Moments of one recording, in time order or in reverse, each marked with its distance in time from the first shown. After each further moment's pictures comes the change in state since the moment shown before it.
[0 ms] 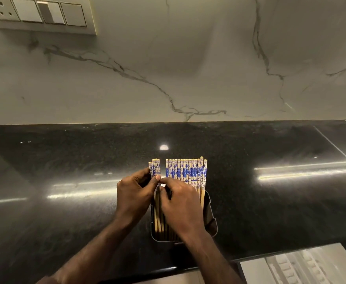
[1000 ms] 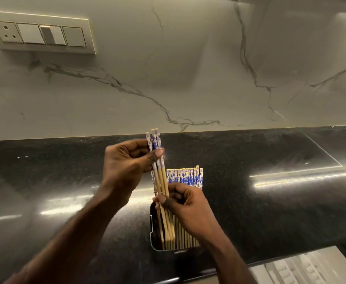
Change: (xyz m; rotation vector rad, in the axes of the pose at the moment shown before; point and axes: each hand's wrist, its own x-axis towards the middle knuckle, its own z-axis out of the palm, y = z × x) left_hand 0.036 0.101 -0.041 -0.475 -0.167 -0.036; right_hand 0.000 -0.001 -0.046 0.816 -0.283 0.223
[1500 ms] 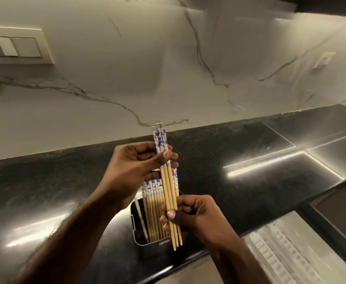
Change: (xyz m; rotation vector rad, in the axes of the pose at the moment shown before) left_hand -0.017 0.021 0.036 -0.121 -0.426 -0.205; right_hand -0.075 -0.011 -0.029 0.244 0.066 0.066
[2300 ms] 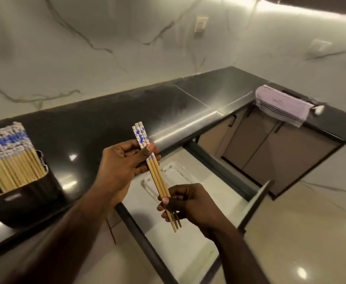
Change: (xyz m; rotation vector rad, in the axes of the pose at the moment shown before) left_hand -0.086 -0.120 0.313 -0.103 -0.112 -0.155; right_hand -0.292 0.042 -0.196 -0.109 0.394 0.108
